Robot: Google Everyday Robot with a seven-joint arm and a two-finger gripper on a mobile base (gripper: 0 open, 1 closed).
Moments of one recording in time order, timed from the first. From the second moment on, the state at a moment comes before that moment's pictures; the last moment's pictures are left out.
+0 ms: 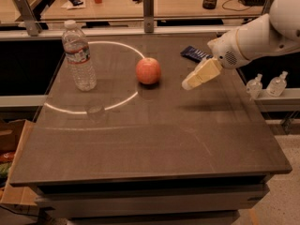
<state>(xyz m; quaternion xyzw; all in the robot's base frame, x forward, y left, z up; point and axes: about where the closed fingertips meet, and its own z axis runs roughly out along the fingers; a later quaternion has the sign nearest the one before) 0.618 -0.154 0.889 -0.46 0.79 0.13 0.38</state>
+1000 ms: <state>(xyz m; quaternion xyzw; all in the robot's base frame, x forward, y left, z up) 0.627 -0.123 0.886 -0.47 0.78 0.15 0.38</state>
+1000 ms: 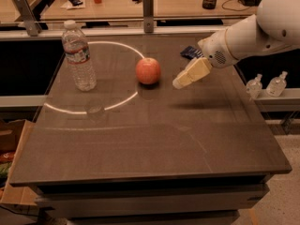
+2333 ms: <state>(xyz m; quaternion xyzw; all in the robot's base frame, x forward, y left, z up) 0.631 -0.044 0.866 -0.49 0.75 0.23 0.39</state>
